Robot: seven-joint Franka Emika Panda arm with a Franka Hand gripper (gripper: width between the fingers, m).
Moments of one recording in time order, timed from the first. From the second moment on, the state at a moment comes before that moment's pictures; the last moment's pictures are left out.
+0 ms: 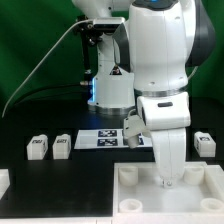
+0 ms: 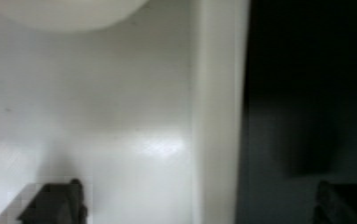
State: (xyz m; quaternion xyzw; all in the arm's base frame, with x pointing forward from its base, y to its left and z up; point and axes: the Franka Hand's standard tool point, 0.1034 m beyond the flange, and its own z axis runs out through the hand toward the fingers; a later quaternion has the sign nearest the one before) arm 0.492 0.074 0.005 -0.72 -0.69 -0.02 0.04
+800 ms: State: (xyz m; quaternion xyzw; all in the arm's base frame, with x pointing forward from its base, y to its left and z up) arm 0.460 0.131 0.059 -0.90 -0.43 -0.02 0.02
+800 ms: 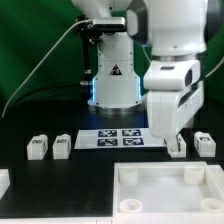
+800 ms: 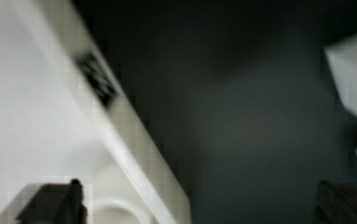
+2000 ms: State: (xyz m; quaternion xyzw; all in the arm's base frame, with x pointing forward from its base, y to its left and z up) arm 0.406 0.180 0.050 -0.98 -0.02 0.21 0.04
